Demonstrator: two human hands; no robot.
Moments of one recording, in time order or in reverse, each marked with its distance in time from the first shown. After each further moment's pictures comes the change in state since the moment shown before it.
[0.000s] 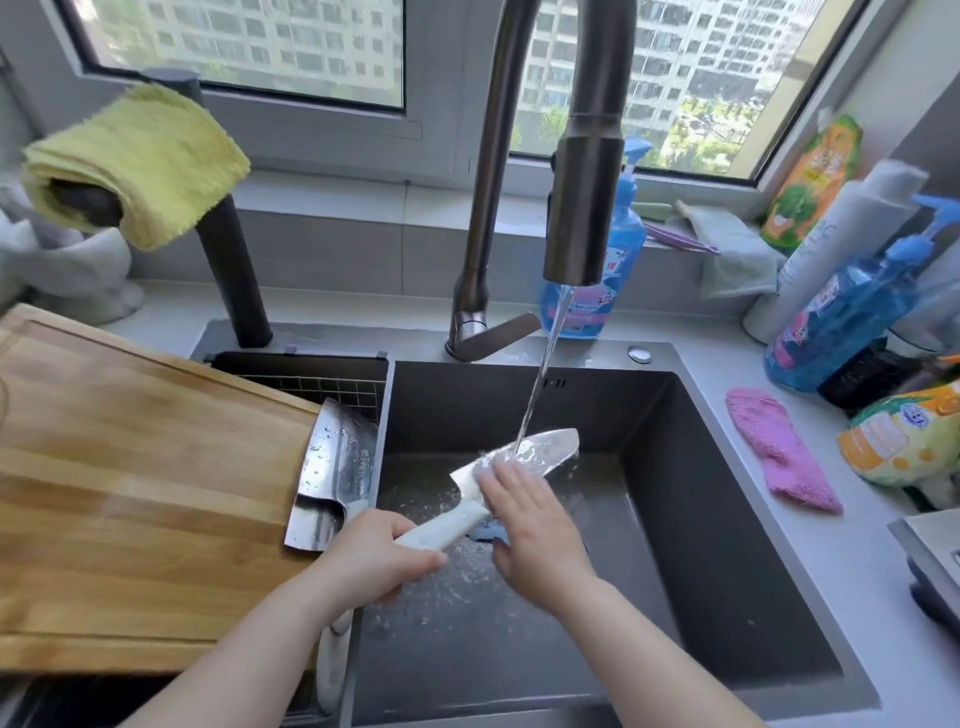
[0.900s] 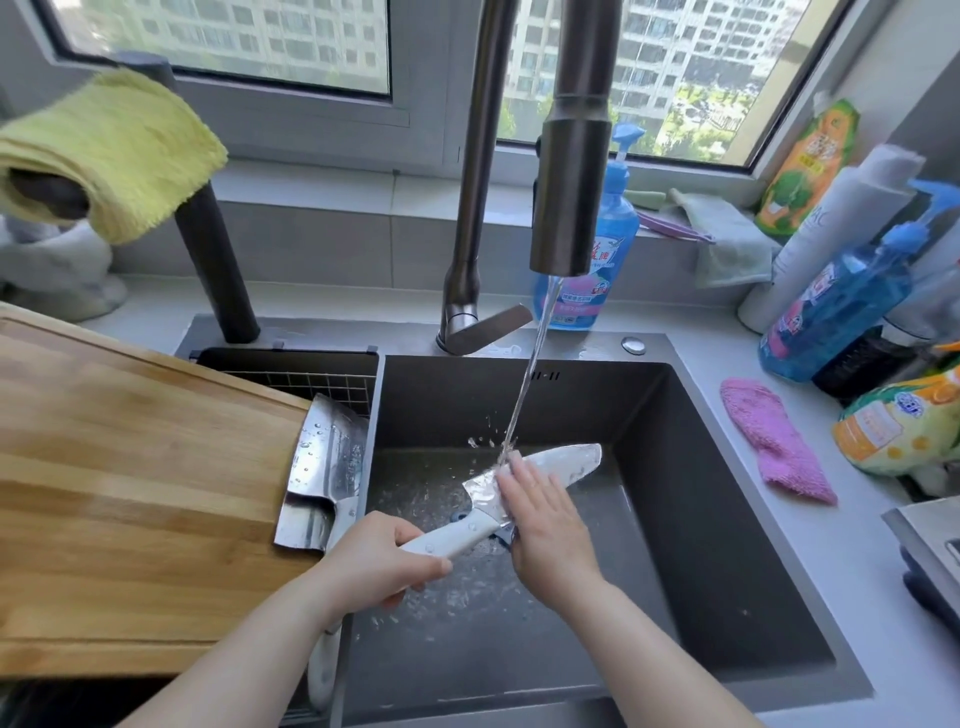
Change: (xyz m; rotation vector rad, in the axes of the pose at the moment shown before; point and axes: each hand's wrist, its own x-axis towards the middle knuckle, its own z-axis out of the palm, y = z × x) left_hand 0.000 0.003 0.008 0.007 -0.081 0.005; right_hand -0.009 0.010 0.006 -0.050 0.070 0.085
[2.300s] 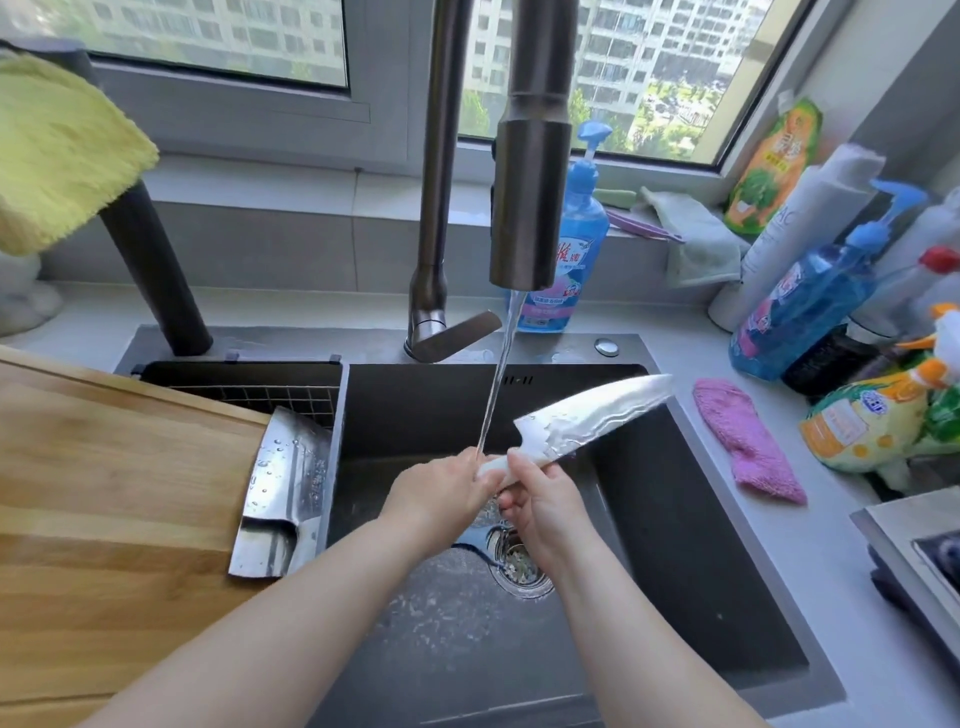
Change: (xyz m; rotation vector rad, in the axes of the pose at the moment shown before) left_hand 0.062 0.068 0.036 0.718 0.186 0.333; right_hand 0.038 0.000 -0.054 1.758 -0.024 0.806
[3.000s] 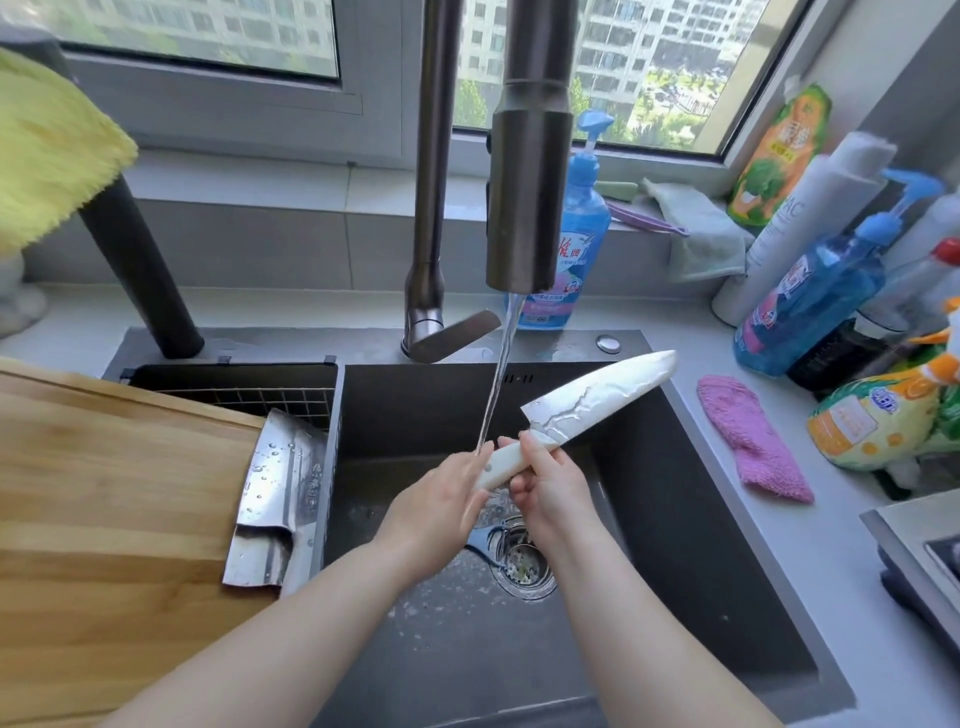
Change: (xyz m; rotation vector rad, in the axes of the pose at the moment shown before) left_hand -0.003 -0.013 0.015 -0.113 0.020 0.121; right_hand 0.018 -0.006 0.001 0.154 0.092 0.010
